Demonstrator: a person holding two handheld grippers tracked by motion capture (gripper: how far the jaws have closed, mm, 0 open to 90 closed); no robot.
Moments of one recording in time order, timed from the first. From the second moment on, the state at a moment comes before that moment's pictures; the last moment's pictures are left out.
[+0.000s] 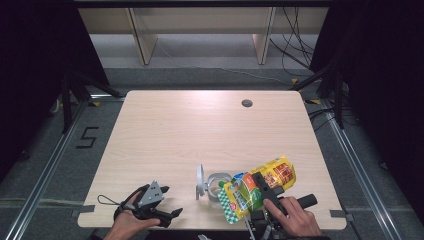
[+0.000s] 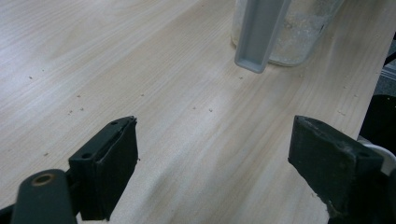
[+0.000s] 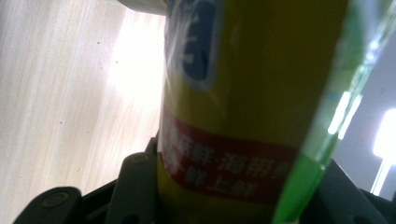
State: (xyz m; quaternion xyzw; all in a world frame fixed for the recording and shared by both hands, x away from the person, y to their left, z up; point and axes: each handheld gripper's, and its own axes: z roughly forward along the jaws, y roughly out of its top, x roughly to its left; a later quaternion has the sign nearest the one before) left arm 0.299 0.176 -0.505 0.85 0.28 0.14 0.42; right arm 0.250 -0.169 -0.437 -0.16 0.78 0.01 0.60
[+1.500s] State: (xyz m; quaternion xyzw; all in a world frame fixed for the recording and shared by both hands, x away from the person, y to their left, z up) left arm 0.298 0.174 -0.505 0.84 0.28 0.13 0.43; right arm 0.245 -0.156 -0.425 -0.27 0.74 -0.10 0.61
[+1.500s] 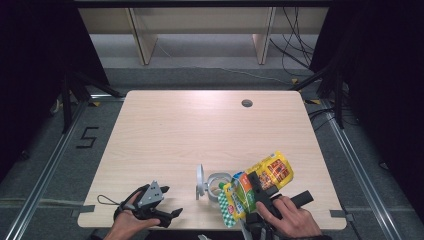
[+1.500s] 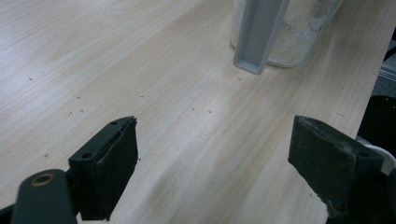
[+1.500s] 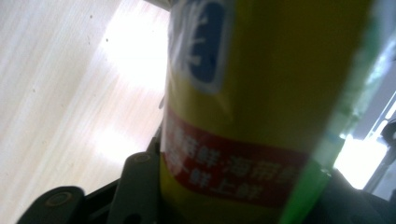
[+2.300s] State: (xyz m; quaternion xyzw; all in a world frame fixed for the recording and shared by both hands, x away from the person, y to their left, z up) left arm 0.299 0.175 -0.505 0.85 0.28 0.14 0.43; right arm 0.248 -0.157 -0.421 -0.29 0.73 -0.12 0.61
